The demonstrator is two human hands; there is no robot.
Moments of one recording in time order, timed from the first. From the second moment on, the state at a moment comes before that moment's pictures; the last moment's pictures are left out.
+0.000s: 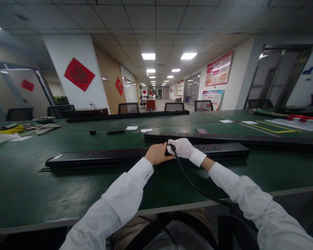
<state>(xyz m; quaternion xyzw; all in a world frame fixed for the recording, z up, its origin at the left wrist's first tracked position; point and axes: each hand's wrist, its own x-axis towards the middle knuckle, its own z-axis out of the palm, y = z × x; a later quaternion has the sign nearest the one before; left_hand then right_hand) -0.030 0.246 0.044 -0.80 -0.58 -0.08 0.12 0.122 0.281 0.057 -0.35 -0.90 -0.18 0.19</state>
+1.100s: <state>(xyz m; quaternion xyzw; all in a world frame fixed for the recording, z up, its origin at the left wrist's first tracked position) -0.056 0.241 0.048 -0.84 -0.53 -0.07 0.08 0.122 0.275 0.053 -0.37 -0.88 -0.18 0.22</state>
